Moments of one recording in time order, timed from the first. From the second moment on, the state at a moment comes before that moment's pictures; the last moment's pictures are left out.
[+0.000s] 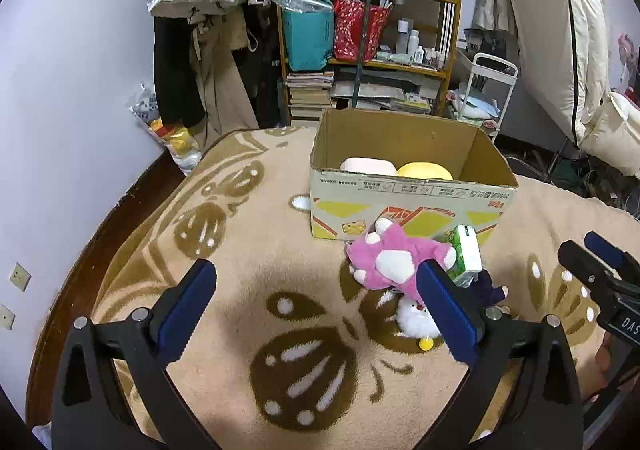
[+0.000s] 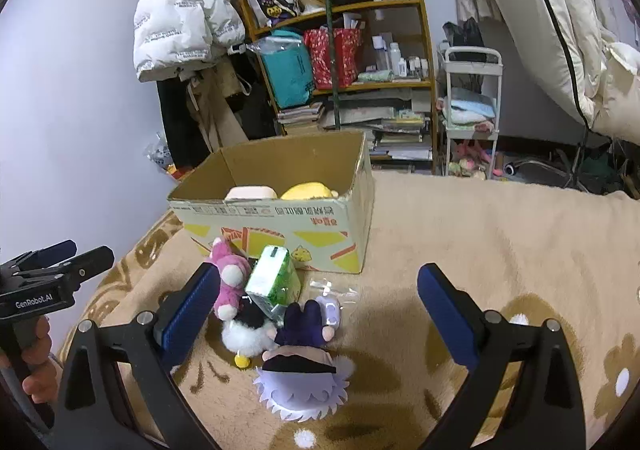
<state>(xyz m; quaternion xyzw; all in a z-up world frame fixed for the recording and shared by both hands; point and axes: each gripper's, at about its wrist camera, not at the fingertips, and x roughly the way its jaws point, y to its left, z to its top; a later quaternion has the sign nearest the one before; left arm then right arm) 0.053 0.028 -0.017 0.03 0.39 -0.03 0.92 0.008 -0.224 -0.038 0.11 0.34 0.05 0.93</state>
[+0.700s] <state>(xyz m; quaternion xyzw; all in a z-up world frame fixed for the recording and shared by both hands) 0.090 -0.013 -0.047 0.03 0.41 -0.08 0.91 0.042 -0.215 -0.080 0.10 0.43 0.04 0.90</state>
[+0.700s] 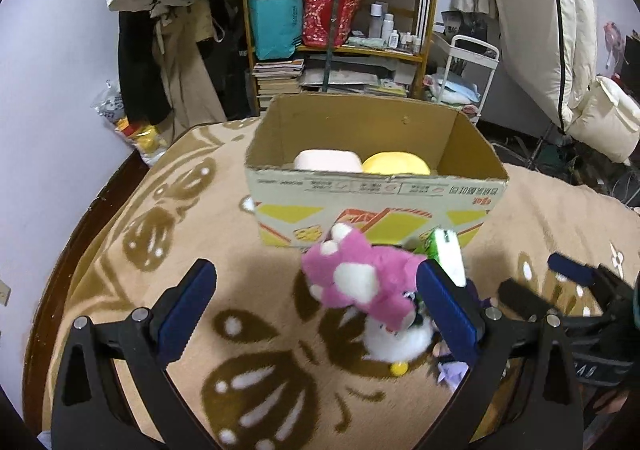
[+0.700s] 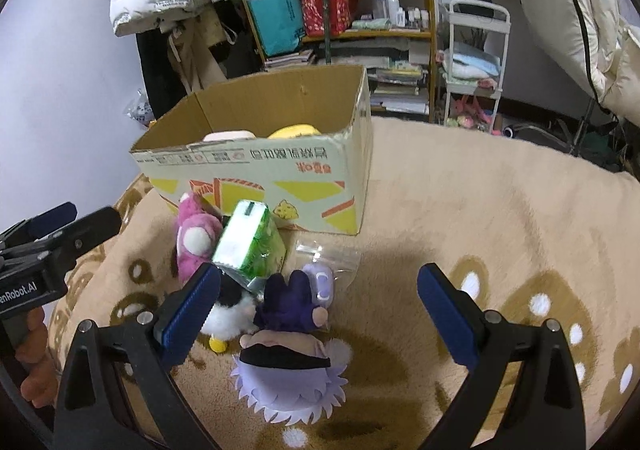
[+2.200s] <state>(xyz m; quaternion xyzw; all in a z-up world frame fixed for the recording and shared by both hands) 0.158 -0.017 -0.145 -0.02 0.58 -0.05 0.81 0.073 -0.201 -0.151 0.11 0.56 0.08 0.82</state>
